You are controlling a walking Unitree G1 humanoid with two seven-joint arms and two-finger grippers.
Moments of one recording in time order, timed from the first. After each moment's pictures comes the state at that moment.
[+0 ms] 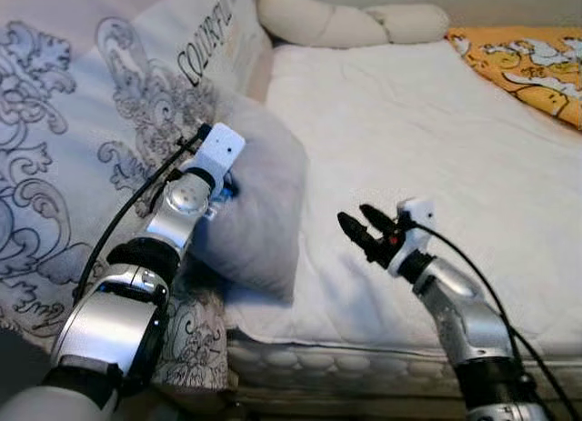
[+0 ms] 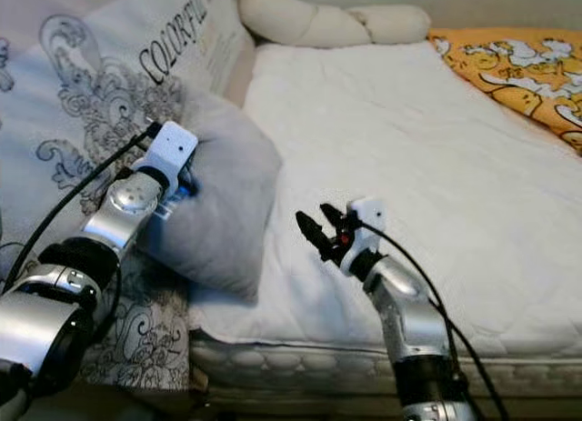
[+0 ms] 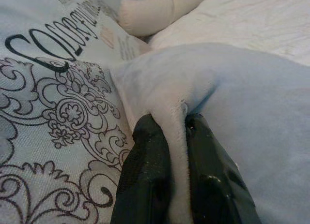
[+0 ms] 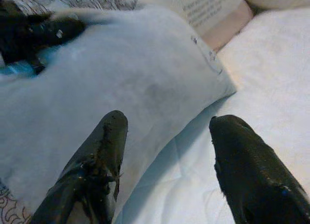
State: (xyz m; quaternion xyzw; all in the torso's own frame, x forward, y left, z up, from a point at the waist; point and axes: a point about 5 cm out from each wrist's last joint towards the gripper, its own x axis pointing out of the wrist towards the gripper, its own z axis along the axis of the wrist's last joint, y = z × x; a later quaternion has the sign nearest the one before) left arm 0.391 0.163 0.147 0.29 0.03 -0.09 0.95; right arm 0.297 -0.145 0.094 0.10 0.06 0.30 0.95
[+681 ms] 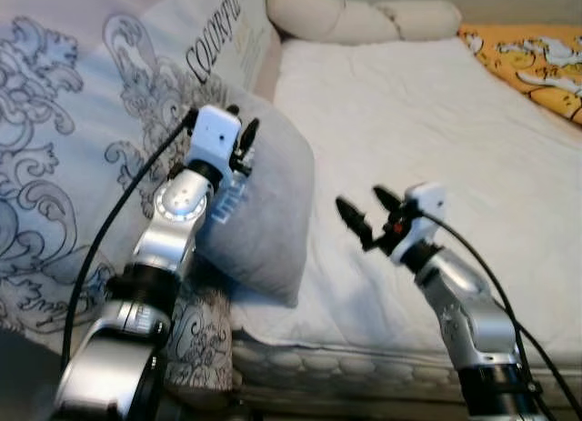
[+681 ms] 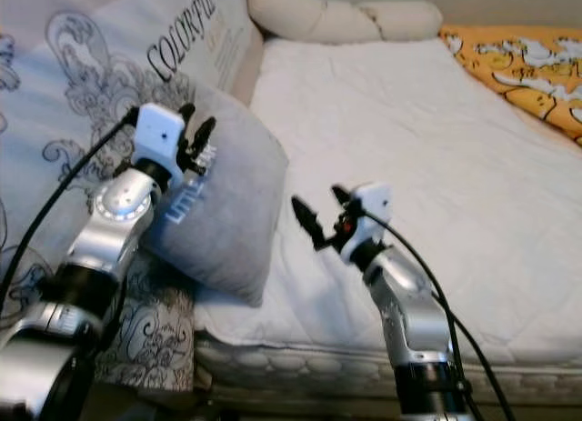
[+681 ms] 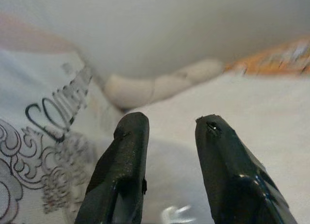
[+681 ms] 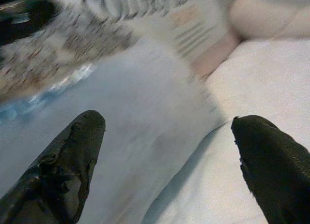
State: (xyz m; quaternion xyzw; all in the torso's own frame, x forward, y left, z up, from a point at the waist) left arm 0.356 0.139 0.190 0.12 -0.13 -0.17 0.97; right arm 0.294 -0.143 0.126 0.09 0.01 0.24 0.97
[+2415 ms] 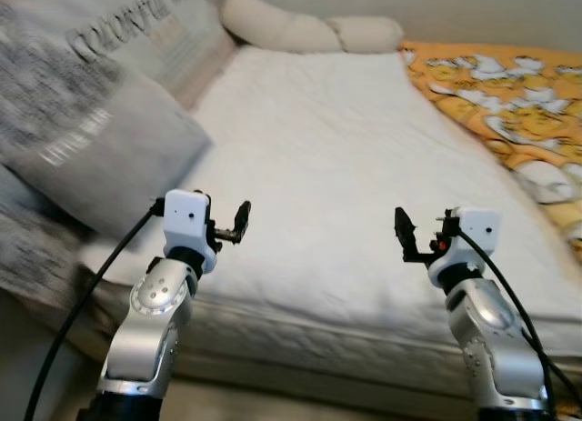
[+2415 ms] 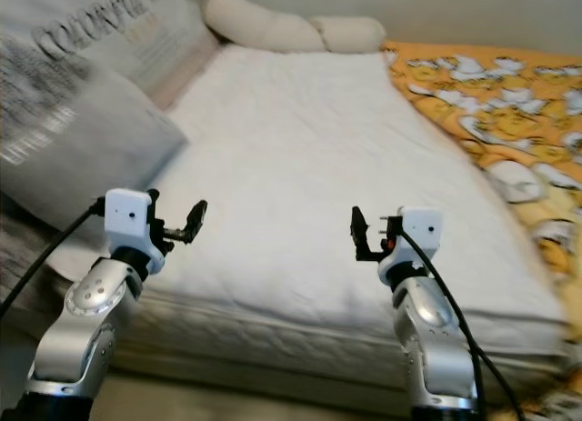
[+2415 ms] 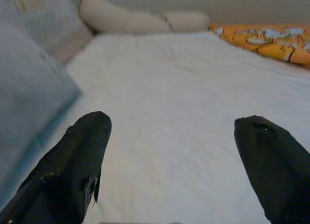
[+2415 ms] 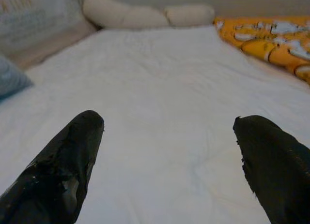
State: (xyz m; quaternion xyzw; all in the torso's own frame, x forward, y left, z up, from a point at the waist) left arm 0.275 0.155 0.120 0.02 0.04 -0.10 0.99; right arm 0.266 -0.179 0.104 0.05 0.06 0.03 1.00
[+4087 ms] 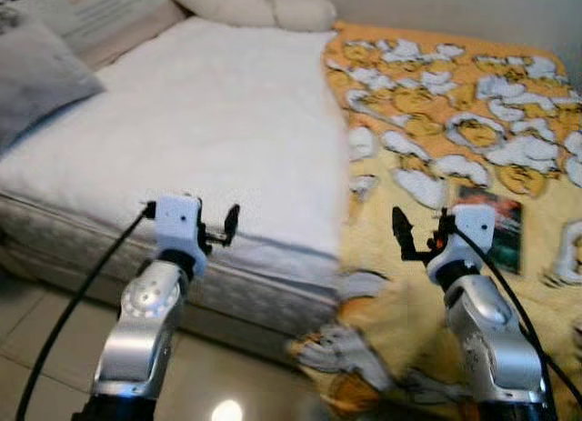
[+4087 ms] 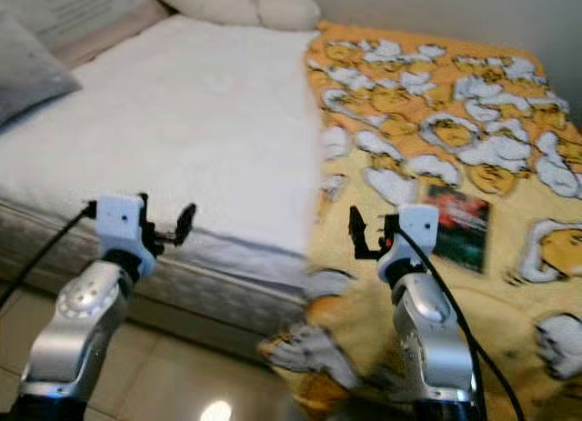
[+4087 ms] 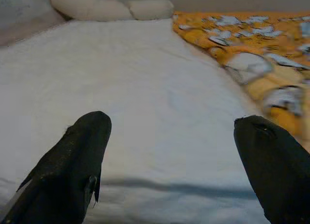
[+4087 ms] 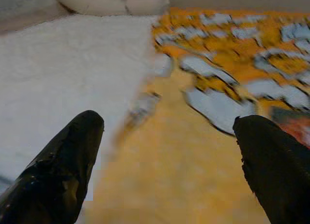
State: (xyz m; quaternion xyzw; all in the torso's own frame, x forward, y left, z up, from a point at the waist) left arm 0.275 0.159 0.116 0.03 0.05 -0.09 0.99; right arm 0.269 -0.190 0.099 0.03 0.07 0.02 1.00
